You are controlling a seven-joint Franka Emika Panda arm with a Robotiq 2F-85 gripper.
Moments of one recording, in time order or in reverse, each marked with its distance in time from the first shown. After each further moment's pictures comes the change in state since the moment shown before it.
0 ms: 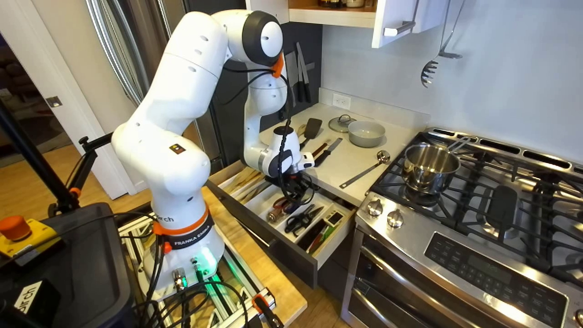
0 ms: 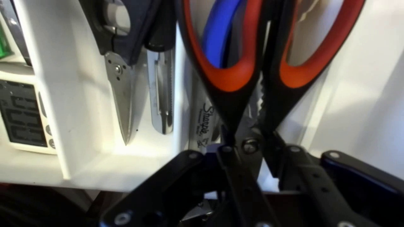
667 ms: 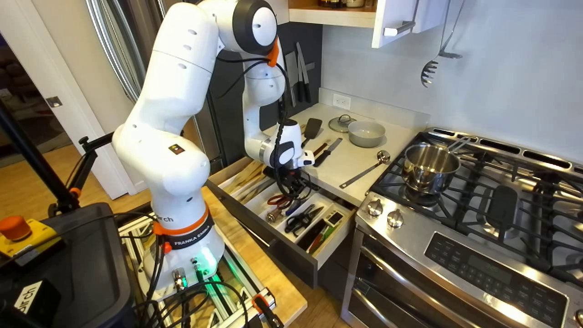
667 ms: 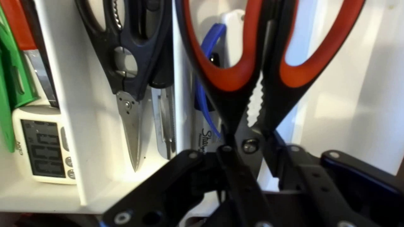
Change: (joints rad) arm -0.012 -0.108 0.007 -0.025 0.001 -0.221 0.055
